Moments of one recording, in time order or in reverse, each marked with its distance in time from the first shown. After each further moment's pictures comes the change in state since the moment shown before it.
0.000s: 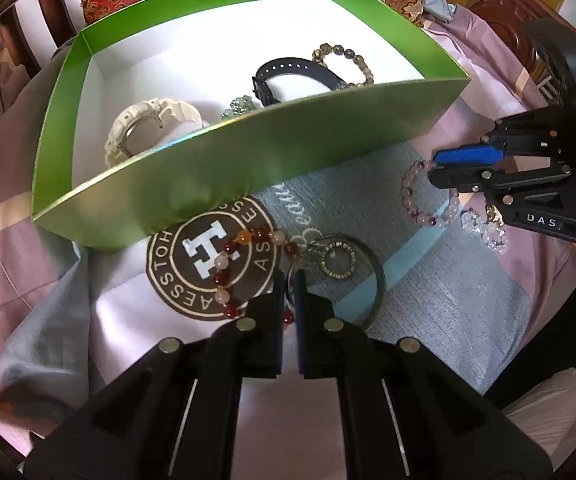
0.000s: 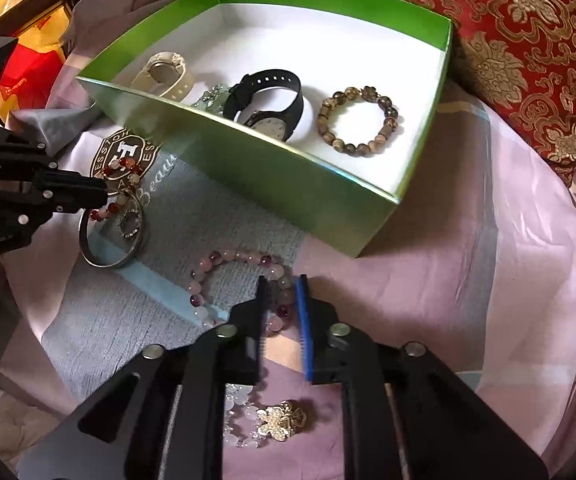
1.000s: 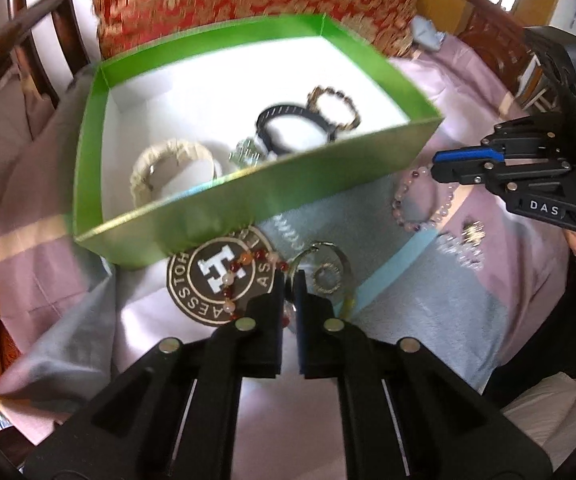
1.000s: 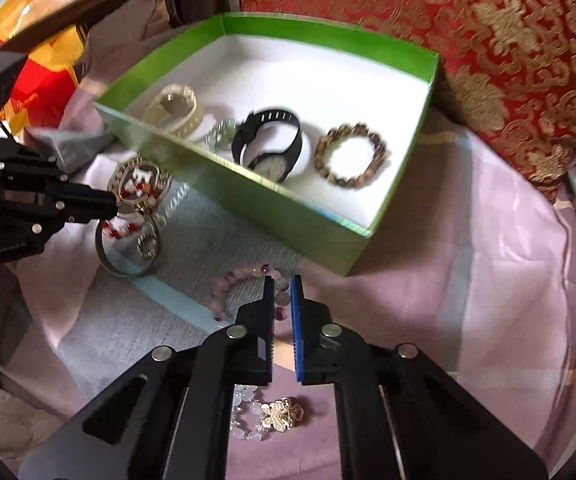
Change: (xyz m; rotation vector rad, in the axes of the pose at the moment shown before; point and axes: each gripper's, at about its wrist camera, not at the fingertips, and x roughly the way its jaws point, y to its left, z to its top) left arm -0.038 -0.006 0.005 0.003 -0.113 -0.006; right arm -0.037 0.004 0.000 0.006 -0.092 0.005
